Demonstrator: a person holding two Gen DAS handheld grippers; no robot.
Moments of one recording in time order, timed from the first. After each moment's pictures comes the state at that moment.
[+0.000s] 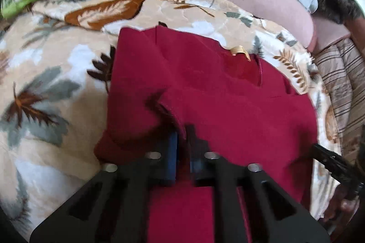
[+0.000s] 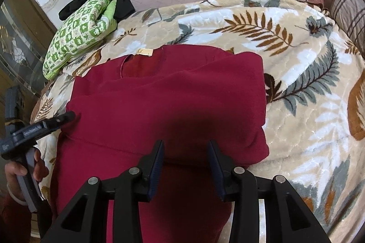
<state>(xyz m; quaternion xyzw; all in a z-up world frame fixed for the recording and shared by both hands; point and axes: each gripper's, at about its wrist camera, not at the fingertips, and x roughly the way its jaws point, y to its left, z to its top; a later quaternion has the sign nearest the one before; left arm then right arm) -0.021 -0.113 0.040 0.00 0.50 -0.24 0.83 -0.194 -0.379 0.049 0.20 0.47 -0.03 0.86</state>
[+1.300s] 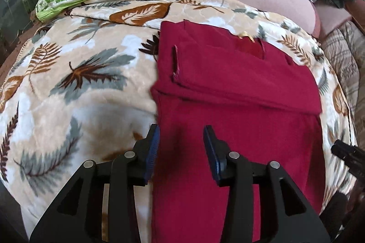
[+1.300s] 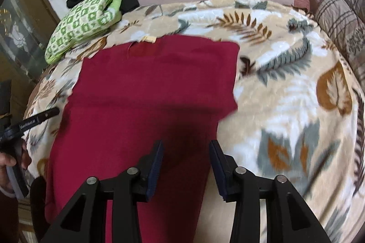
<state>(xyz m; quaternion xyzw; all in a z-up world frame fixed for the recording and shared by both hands) -0.112 -0.059 0.071 0.05 0.49 -0.19 0.85 -0.280 -0.347 0.074 0.15 0.49 -0.04 0.86</state>
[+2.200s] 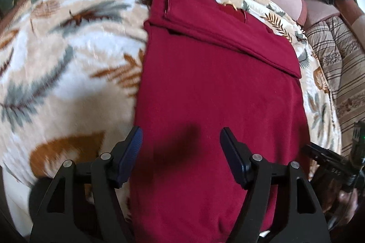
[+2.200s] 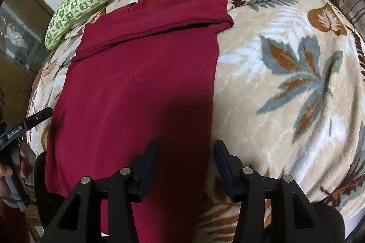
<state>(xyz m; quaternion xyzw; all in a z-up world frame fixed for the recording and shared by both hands) -0.183 -0.032 0.046 0.00 0.55 -0.22 0.81 -0.347 -0.324 0.033 0.20 0.54 -0.04 0.82</state>
